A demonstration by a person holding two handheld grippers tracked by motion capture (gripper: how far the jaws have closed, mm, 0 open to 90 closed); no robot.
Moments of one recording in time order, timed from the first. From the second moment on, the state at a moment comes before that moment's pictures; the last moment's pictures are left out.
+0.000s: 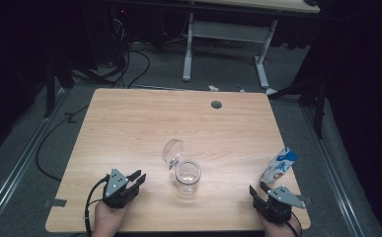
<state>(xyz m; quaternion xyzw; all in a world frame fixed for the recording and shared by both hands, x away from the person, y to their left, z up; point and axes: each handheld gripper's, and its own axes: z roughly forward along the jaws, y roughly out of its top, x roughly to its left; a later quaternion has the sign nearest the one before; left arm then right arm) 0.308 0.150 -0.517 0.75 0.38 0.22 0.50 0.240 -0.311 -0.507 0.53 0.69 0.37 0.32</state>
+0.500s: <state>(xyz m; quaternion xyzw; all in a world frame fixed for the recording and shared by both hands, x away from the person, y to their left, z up) 0.308 0.148 -0.519 0.75 0.38 0.22 0.50 0.241 -0.334 -0.503 0.58 0.65 0.35 0.35</state>
